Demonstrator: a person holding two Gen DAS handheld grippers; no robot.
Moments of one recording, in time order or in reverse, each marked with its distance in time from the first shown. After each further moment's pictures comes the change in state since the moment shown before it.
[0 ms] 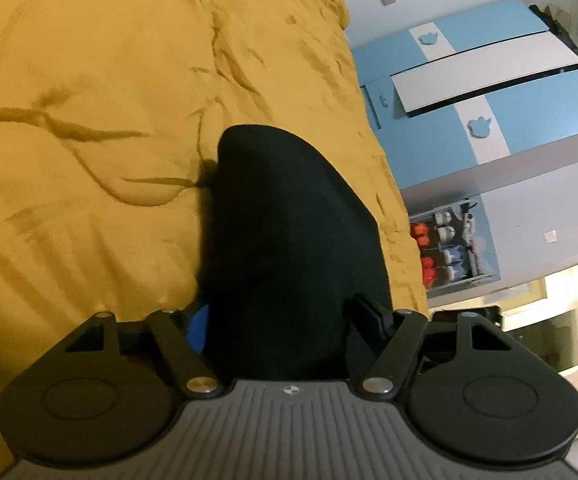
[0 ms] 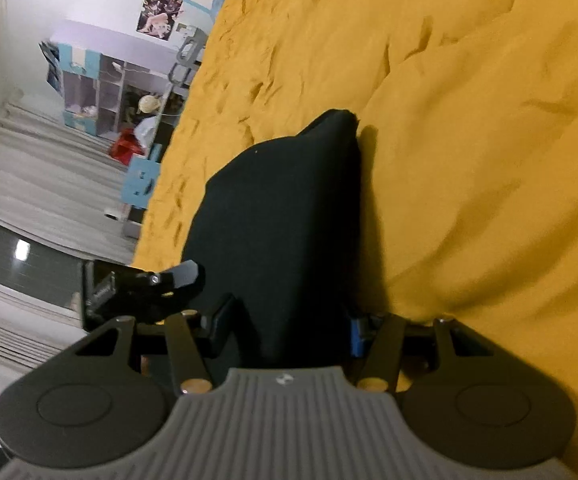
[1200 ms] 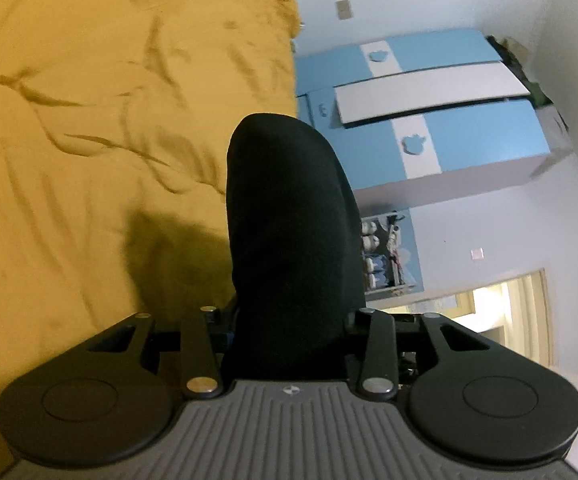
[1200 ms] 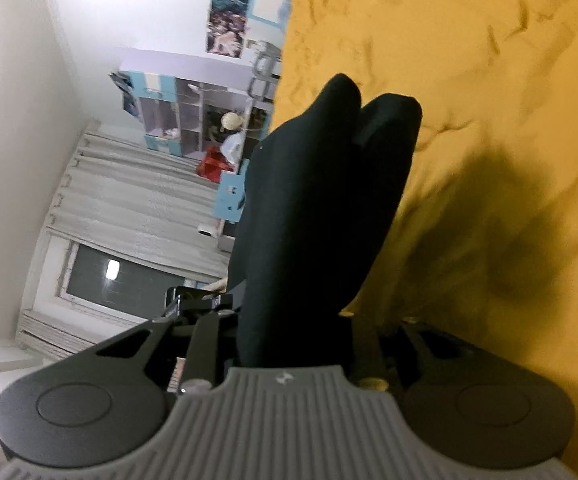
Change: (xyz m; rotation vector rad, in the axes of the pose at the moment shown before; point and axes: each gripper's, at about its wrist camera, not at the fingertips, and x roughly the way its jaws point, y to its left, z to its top) left arm -0.042 -0.042 -0.027 -0.068 -0.025 -0.216; right arm -0.017 0.053 -0.029 0.048 -0.044 0.290
